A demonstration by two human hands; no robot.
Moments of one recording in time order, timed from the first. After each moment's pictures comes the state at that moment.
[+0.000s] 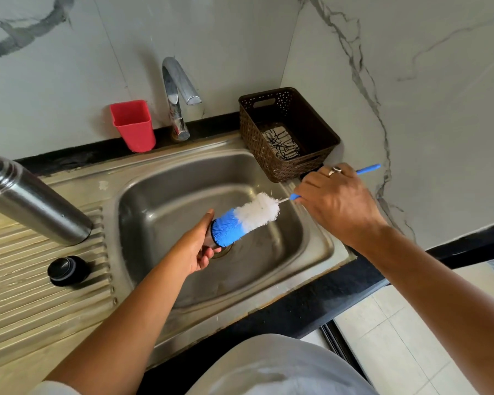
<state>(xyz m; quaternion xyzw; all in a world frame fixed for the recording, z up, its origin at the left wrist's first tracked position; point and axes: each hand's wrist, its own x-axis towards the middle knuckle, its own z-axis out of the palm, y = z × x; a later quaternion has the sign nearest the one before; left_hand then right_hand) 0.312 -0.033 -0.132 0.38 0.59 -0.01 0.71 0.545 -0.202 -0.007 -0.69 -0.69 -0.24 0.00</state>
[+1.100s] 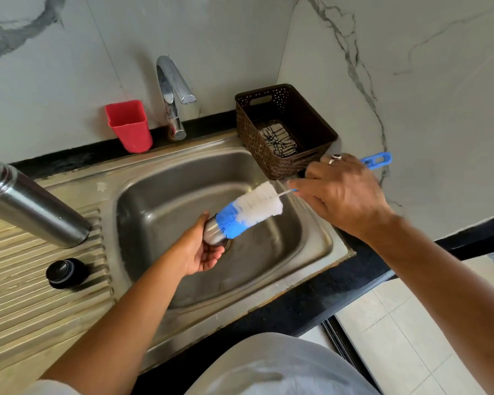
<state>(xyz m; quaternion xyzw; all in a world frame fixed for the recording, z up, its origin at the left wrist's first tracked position) 0.310 -0.031 -0.125 0.36 0.54 -0.08 0.76 0.551 -0.207 0.009 -0.67 -0.71 -0.22 0.06</state>
